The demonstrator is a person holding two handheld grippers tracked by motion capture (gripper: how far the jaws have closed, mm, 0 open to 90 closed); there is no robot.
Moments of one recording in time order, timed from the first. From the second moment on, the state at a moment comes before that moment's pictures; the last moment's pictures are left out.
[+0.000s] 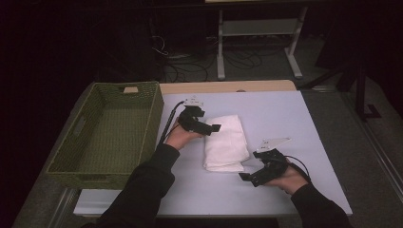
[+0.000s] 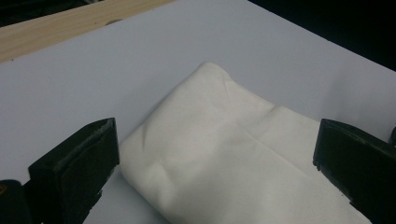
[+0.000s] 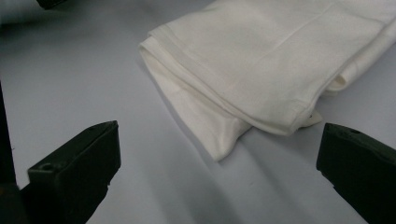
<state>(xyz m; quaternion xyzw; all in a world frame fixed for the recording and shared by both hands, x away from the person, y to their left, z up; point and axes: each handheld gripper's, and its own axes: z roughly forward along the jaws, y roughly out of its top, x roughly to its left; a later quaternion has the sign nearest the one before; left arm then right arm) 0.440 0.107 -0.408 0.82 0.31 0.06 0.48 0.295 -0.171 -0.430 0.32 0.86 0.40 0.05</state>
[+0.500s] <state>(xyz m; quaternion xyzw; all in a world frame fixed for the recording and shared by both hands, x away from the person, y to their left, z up) 0.459 0.107 -0.414 0.82 0.32 0.07 0.47 0.295 -0.171 -0.430 0.32 0.86 0.40 0.05</state>
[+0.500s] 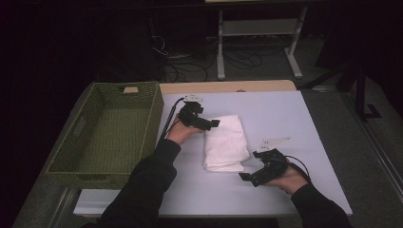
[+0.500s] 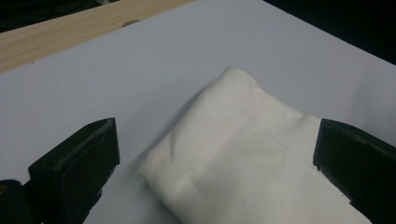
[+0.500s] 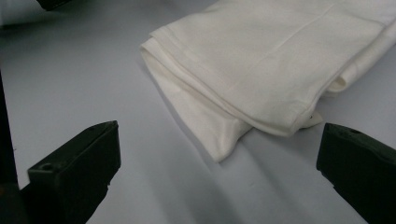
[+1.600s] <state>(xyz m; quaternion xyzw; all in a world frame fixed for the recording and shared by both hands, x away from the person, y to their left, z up) 0.482 0.119 -0.433 0.83 0.34 0.08 0.43 0.294 -0.171 -0.430 0.32 0.86 0.40 0.05</state>
